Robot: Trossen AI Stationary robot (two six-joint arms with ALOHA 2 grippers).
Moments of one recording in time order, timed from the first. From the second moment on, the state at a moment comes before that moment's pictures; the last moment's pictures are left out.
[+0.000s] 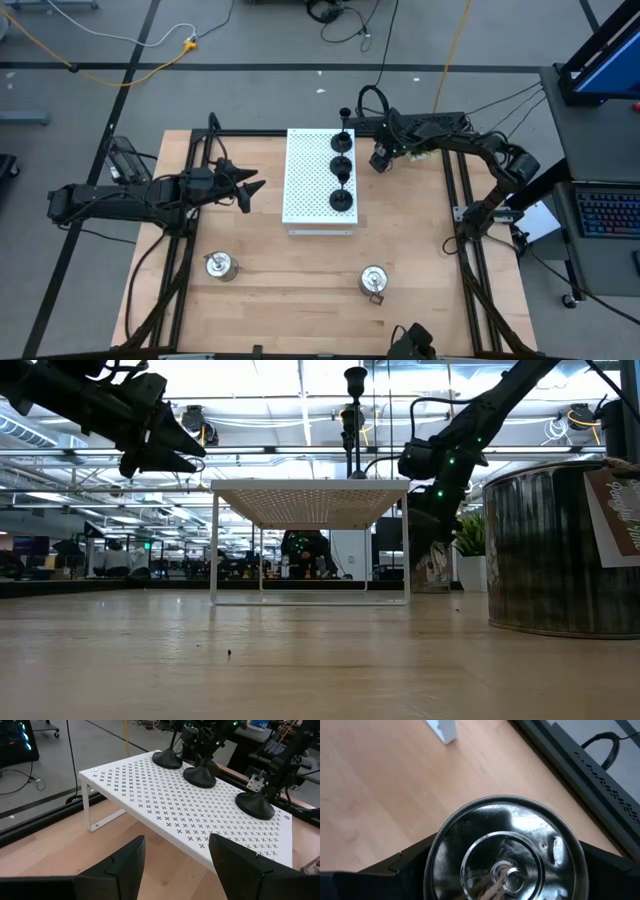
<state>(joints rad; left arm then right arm) 0.14 0.65 0.42 -0.08 -0.34 -0.37 -0.75 1.64 1.01 -0.44 0.01 -0.06</state>
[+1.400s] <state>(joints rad) 0.14 0.65 0.42 -0.05 -0.19 -0.56 -0.28 1.25 1.01 -0.89 0.11 0.45</state>
